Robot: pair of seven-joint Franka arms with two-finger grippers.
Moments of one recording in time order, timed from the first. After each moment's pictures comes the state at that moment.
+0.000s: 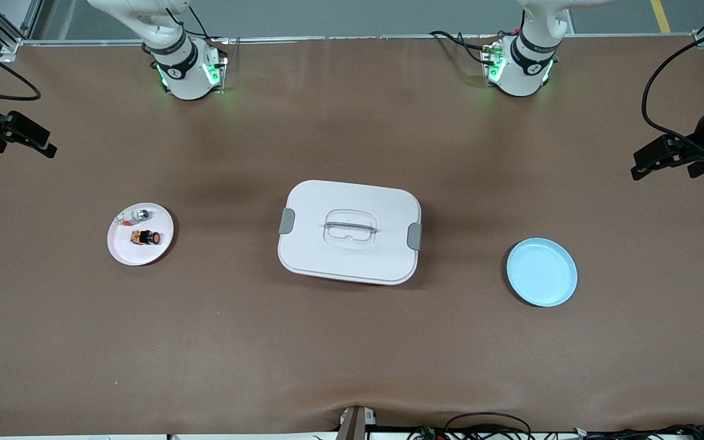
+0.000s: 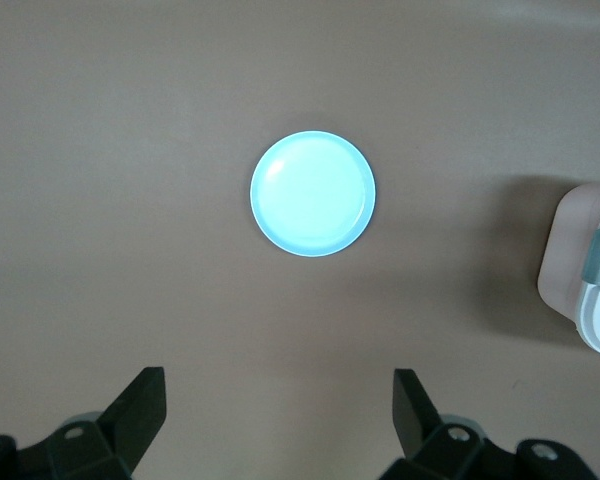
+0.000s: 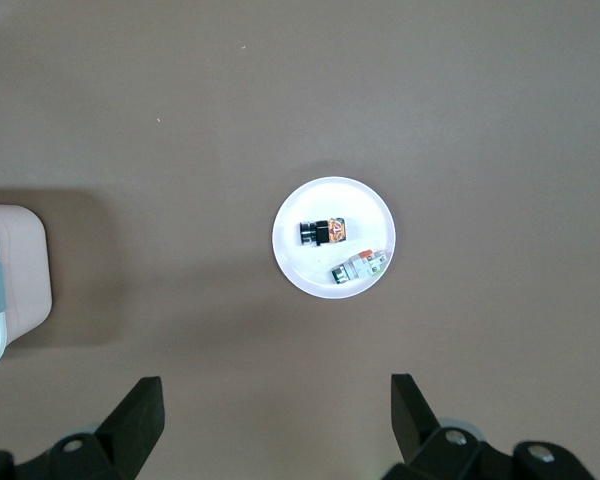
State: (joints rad) left arm 0.04 0.06 -0.09 -1.48 0.01 1.55 -0.08; right arm -0.08 -0.13 0.01 -1.72 0.03 1.60 0.07
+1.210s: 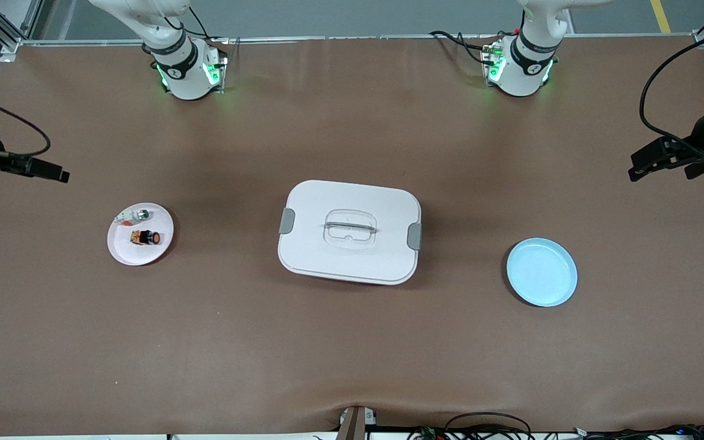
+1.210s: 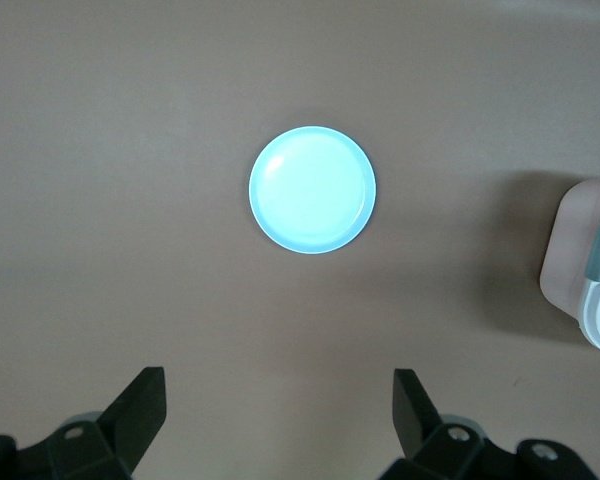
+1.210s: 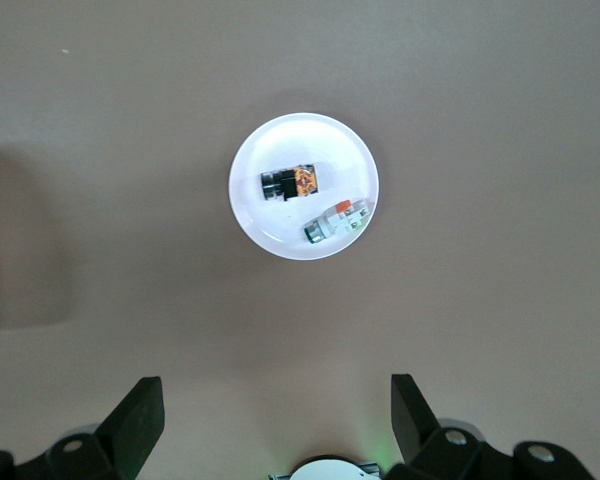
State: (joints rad) left arm 0.04 0.07 -0.09 -1.49 0.01 1.55 -0.08; right arm -0.16 0.09 0.01 -1.67 0.03 1.53 0.05
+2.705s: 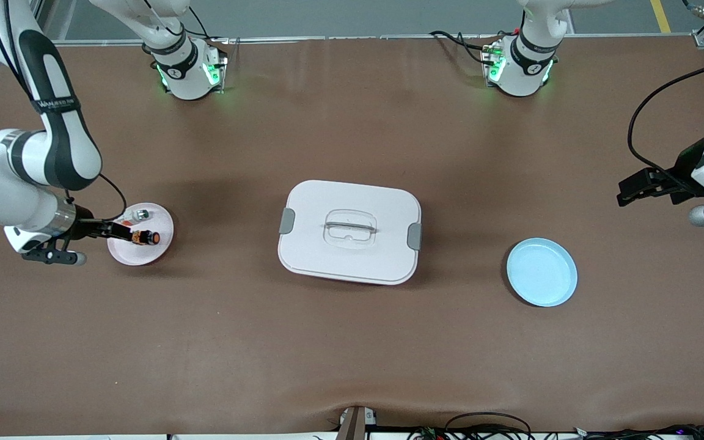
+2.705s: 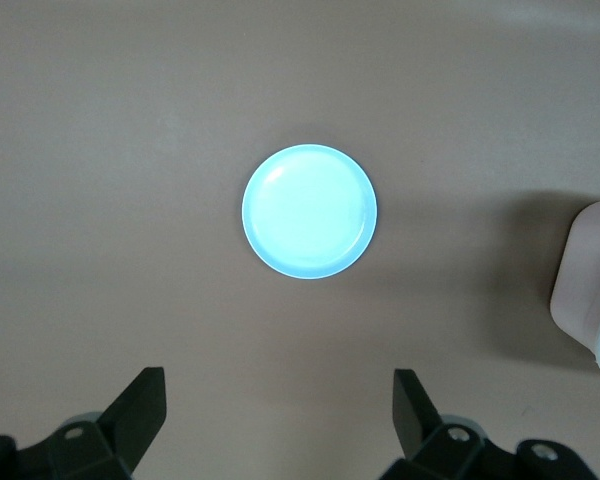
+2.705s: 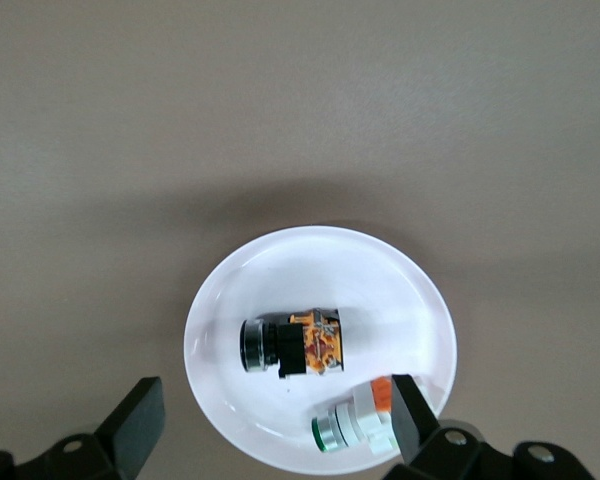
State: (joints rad) left arm 0.04 0.14 -0.09 -1.50 0.01 1.63 -0.08; right arm -0.16 0.32 0.02 -2.03 0.06 2.25 -0.05
